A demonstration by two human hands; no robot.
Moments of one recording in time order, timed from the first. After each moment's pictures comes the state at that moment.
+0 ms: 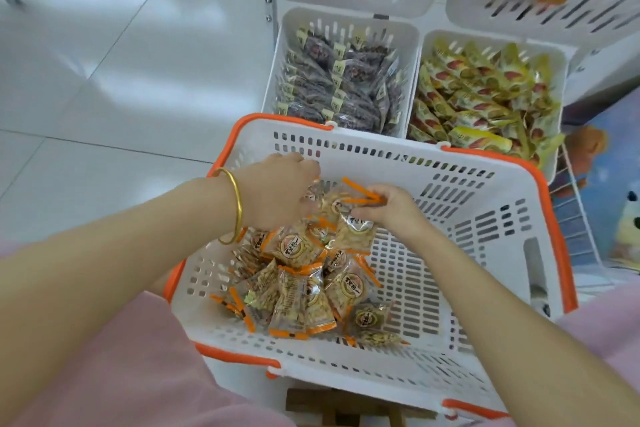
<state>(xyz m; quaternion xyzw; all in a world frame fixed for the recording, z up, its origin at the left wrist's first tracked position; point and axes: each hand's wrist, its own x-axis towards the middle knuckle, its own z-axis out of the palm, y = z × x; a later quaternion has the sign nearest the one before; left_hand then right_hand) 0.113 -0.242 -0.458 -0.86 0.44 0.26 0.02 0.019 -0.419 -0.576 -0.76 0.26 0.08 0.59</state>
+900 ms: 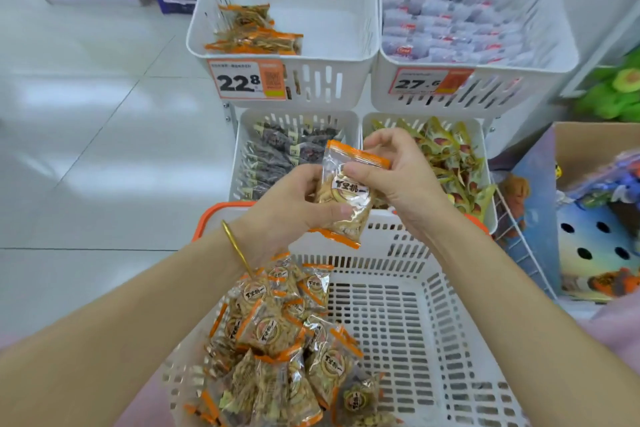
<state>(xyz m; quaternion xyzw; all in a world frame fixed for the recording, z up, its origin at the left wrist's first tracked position) 0.116 -0.312 -0.422 -0.71 0.27 0.37 -0.54 0.037 -0.459 -0.424 -0.70 0.20 -0.18 0.66</state>
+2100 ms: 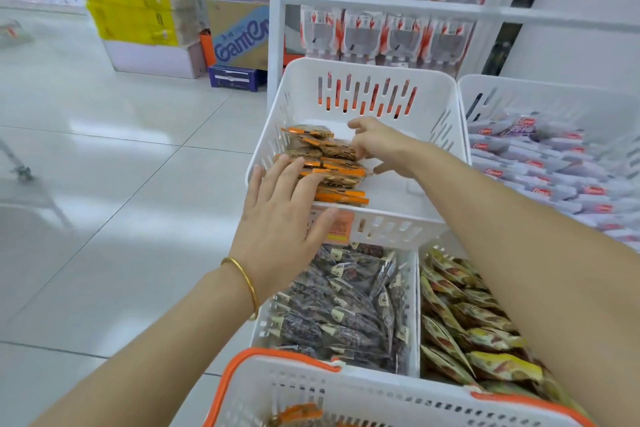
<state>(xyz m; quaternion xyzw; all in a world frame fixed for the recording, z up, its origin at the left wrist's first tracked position) 0.294 -0.331 -0.388 -0.89 0.39 -0.14 -0.19 0.321 -0.538 -0.337 -0.88 0.20 0.01 0.43</state>
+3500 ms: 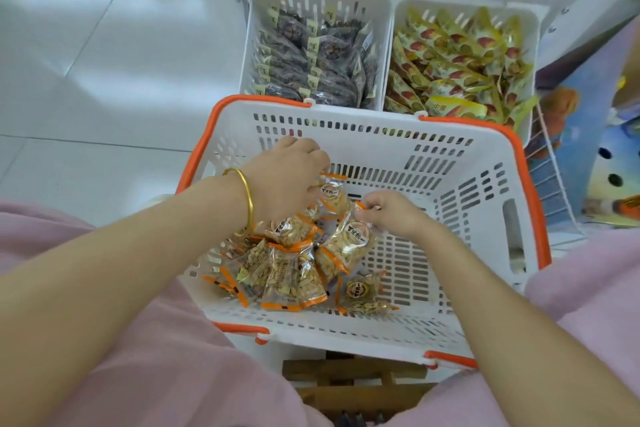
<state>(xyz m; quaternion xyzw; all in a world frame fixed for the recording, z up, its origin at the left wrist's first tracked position) 0.083 -0.263 -0.475 -0.84 0.51 0.19 0.01 -0.028 -0.435 -0.592 -0.83 0.21 0.20 0.47</state>
